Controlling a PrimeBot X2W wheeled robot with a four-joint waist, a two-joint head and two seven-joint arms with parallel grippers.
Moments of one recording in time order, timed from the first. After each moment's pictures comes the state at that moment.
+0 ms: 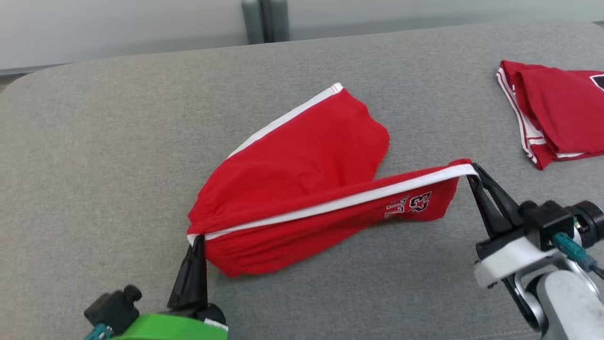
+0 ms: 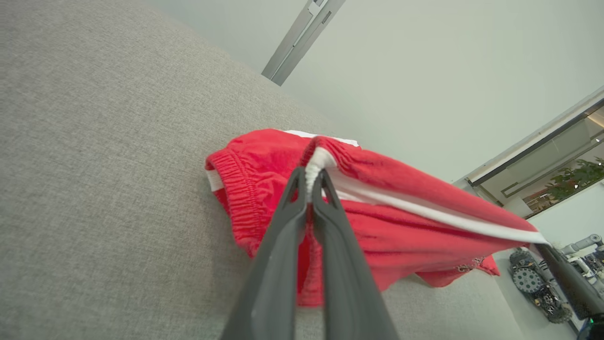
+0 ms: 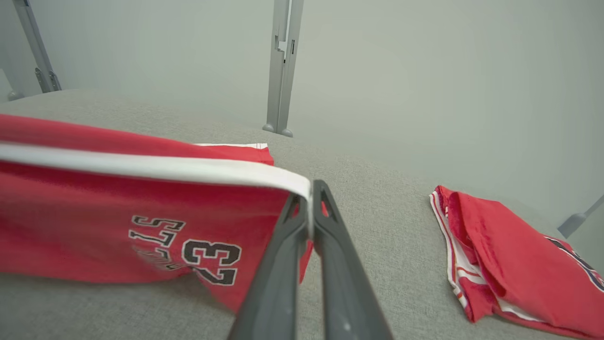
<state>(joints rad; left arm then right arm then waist) 0.12 0.05 -0.21 -0.02 -0.73 -0.06 -0.19 -0.11 -0.31 0.15 0.03 0.11 0.13 -0.19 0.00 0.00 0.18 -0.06</state>
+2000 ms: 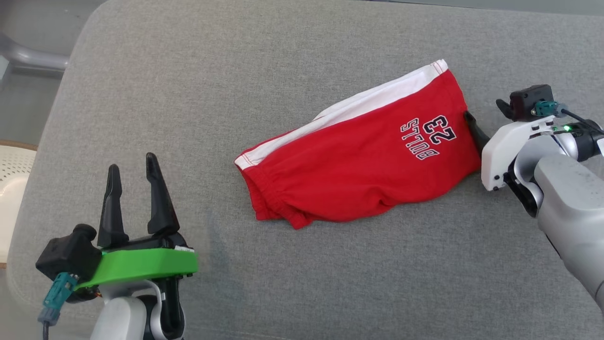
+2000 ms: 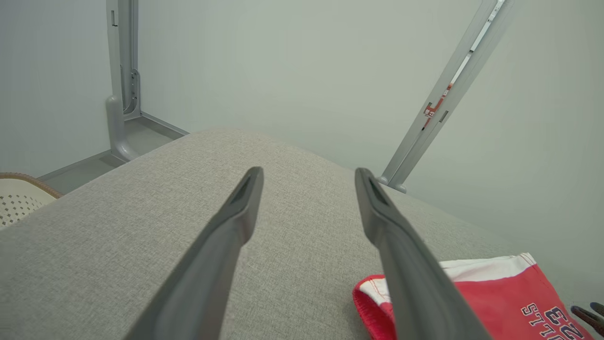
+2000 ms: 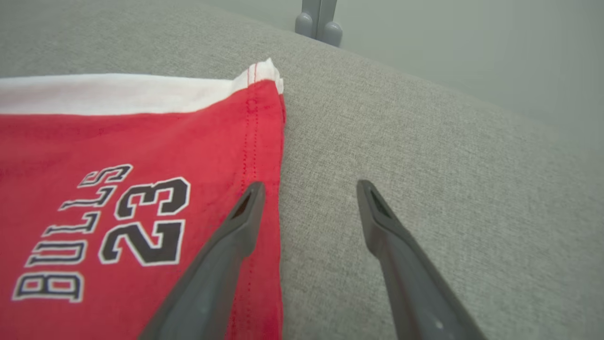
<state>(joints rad) -0.14 0.10 -0.18 -0.03 -0.56 0.18 -0.26 -0.91 -0.39 0.73 1.04 0.61 0.13 -0.16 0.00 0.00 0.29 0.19</state>
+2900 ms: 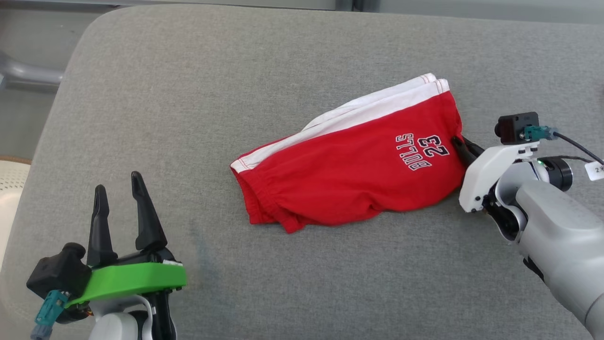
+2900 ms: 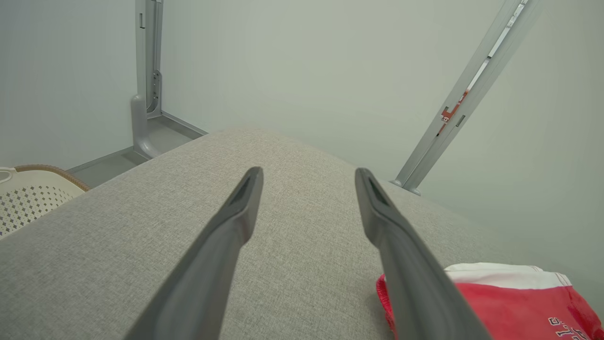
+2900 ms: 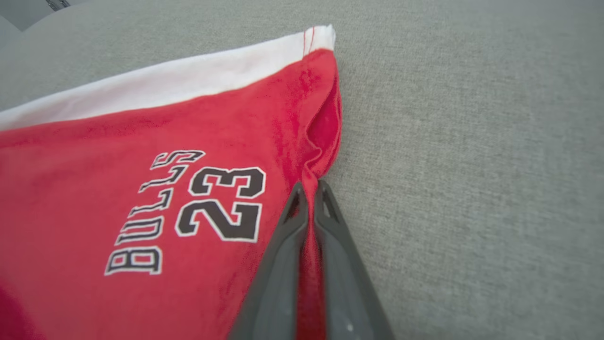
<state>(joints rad) -0.08 0.05 -0.08 -0.01 -0.51 0.12 -0.26 -0.83 -0.37 0.83 0.96 0.93 0.13 -0.12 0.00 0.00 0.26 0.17</state>
